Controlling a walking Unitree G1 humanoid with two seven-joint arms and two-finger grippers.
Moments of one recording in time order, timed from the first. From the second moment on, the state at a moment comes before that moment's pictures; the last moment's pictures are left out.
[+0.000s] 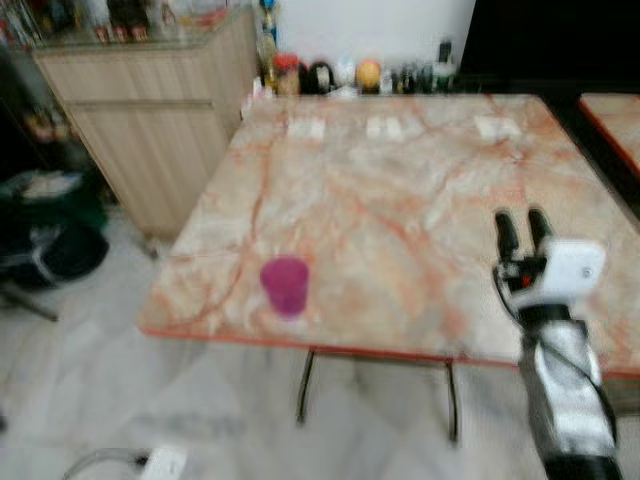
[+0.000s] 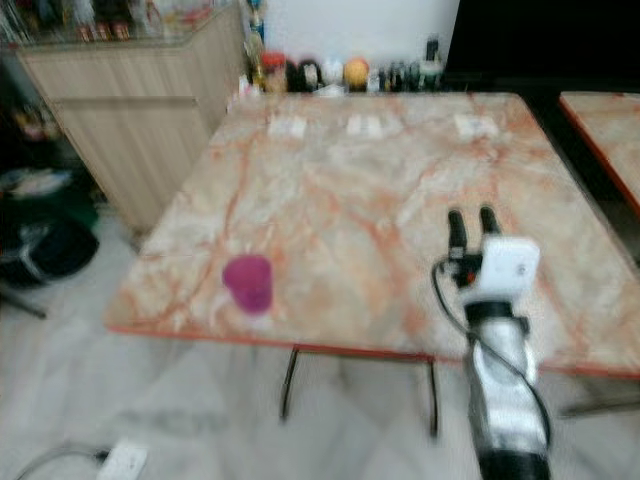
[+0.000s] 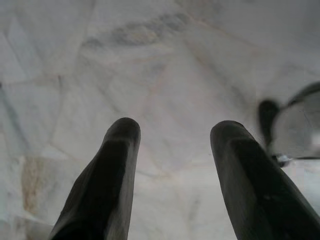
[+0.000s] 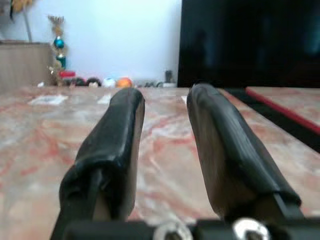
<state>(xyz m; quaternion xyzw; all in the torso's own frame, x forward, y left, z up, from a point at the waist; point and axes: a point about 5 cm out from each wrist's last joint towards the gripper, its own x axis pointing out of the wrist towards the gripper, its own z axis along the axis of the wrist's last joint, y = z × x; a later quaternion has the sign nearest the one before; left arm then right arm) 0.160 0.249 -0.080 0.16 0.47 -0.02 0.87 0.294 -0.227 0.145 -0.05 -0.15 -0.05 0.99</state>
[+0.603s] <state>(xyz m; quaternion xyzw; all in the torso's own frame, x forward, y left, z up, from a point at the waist) 0.166 0.250 -0.077 0.16 0.46 -0.02 0.87 0.297 -0.226 0.148 -0.05 -0.16 -0.05 0.99</state>
